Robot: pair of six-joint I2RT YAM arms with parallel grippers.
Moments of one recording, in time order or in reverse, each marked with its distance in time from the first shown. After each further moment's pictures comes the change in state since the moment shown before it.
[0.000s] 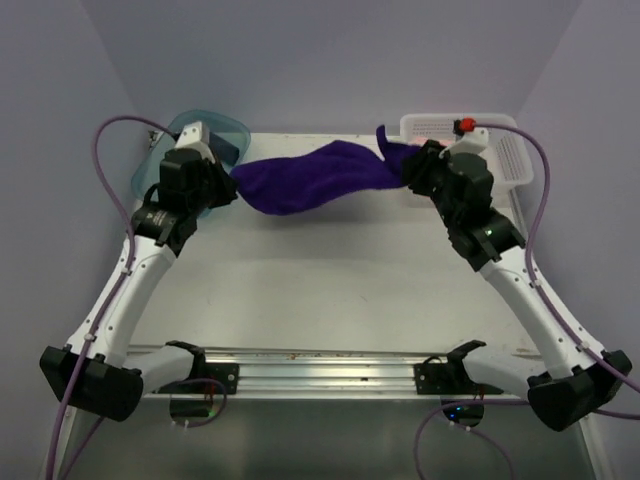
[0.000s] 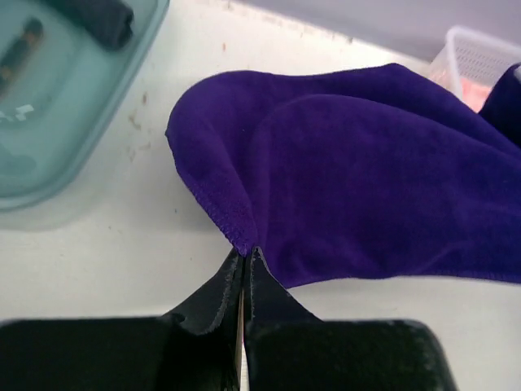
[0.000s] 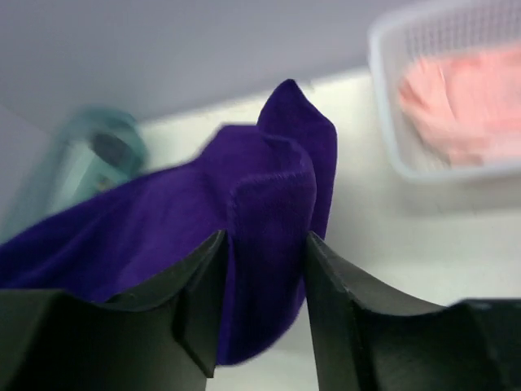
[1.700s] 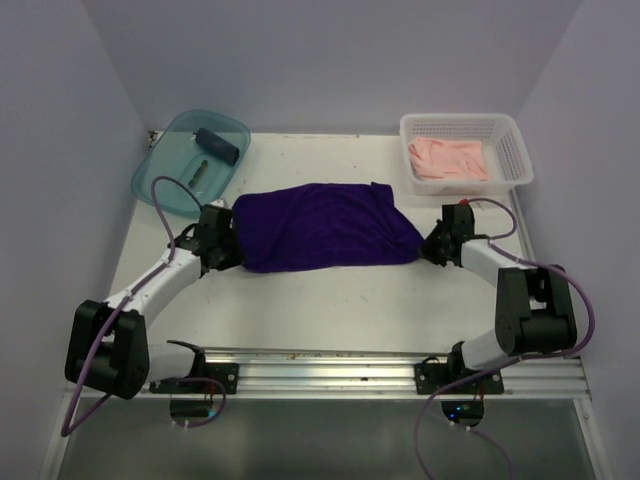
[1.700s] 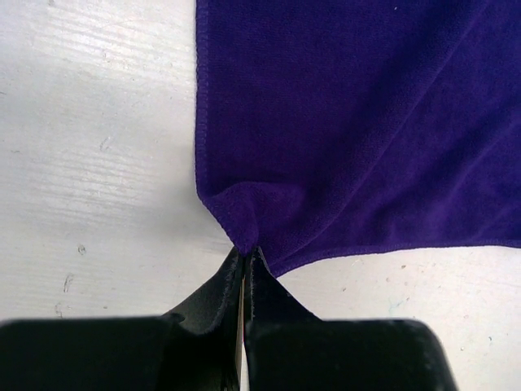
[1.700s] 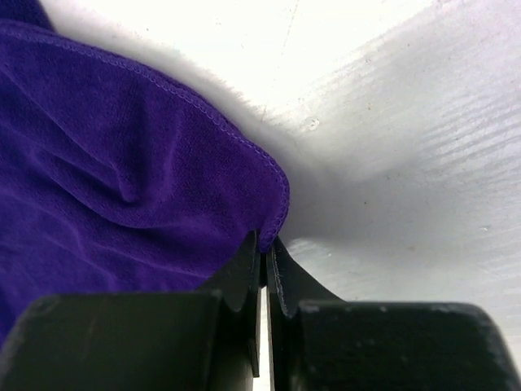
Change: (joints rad) left arm 0.000 0.099 -0.549 0.076 -0.016 -0.115; right arm -0.383 0.340 -0.569 0.095 -0.303 0.241
